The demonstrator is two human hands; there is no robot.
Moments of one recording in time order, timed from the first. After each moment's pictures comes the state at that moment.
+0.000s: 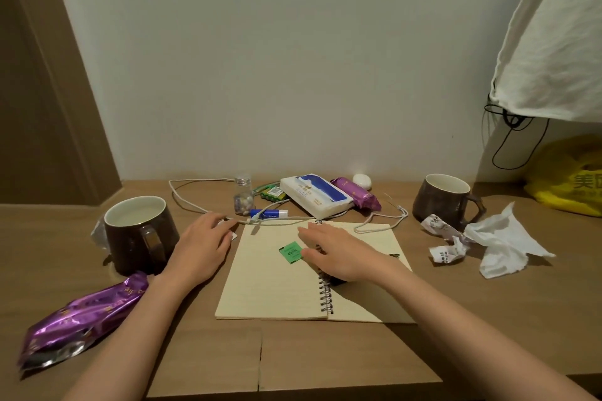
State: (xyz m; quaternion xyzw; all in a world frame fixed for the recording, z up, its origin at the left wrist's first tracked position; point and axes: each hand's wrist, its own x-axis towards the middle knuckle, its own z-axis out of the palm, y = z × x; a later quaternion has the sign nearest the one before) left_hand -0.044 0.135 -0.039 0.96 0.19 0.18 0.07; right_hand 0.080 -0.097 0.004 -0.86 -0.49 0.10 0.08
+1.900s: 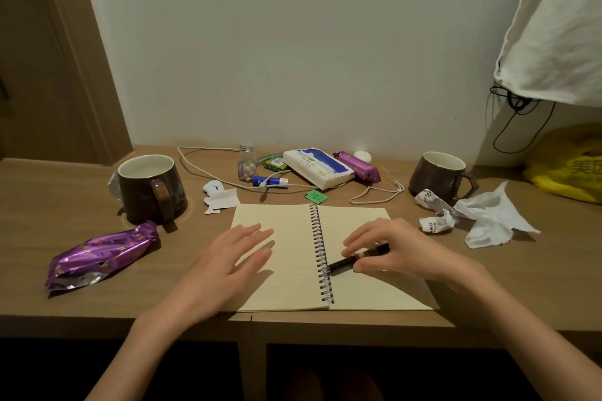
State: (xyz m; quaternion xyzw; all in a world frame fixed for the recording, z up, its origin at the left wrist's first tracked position) left_hand -0.126 0.023 -0.031 0.94 0.13 0.09 0.30; right_hand 0.082 -0.205 0.004 -0.80 -0.55 0.13 0.21
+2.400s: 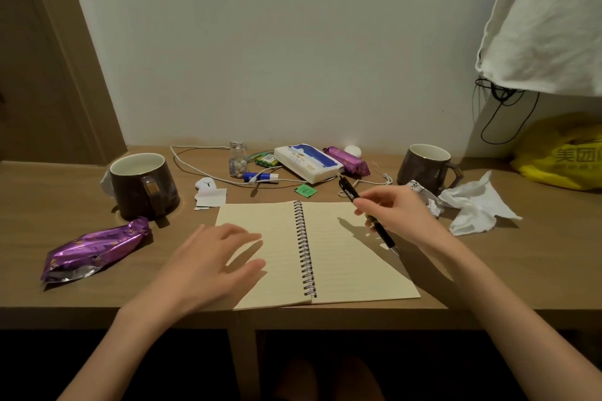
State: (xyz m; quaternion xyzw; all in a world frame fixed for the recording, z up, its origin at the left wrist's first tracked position) left_hand -0.137 0.007 -0.009 0.98 0.15 0.06 0.14; right_hand 0.085 -0.212 0.014 -0.78 -0.36 0.11 0.49
